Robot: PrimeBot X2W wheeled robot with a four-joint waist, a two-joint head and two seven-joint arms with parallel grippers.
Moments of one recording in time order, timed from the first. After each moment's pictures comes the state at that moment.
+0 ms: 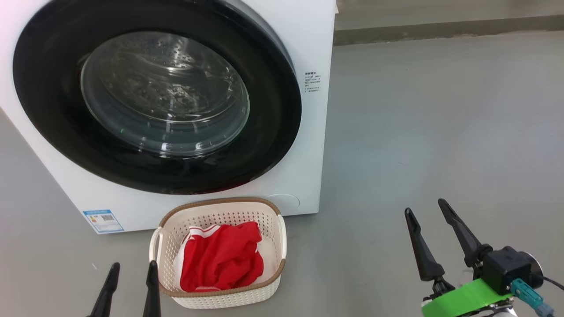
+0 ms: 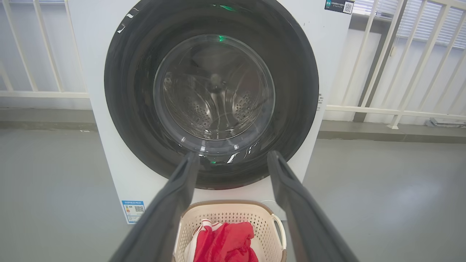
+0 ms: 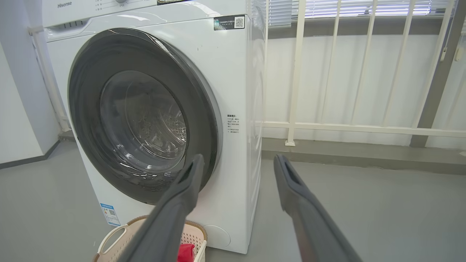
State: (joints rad) left arm 0.13 0.18 -0.10 -0.01 -0.33 0.10 -0.25; right arm 0.00 -0.05 0.05 0.12 0.21 0.13 -0.26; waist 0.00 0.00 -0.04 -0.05
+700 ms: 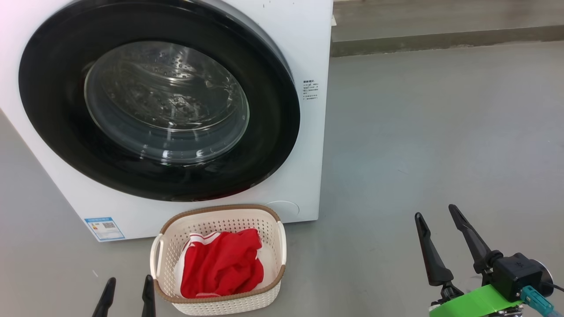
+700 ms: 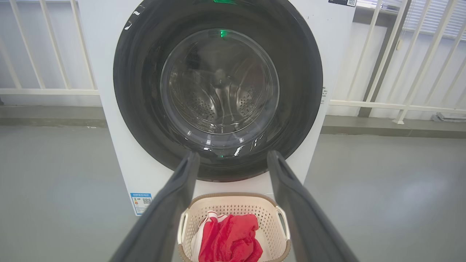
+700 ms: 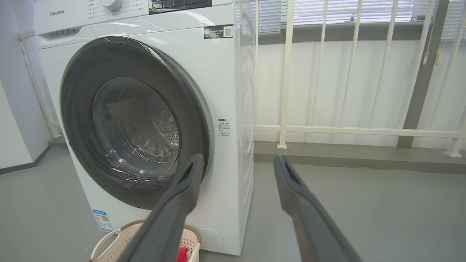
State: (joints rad) left arm 0.19 0.19 -0.09 -0.01 -0.33 0.11 -0.25; right arm 0.04 -0.05 0.01 0.09 0.21 0.13 -0.26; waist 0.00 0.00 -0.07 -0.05
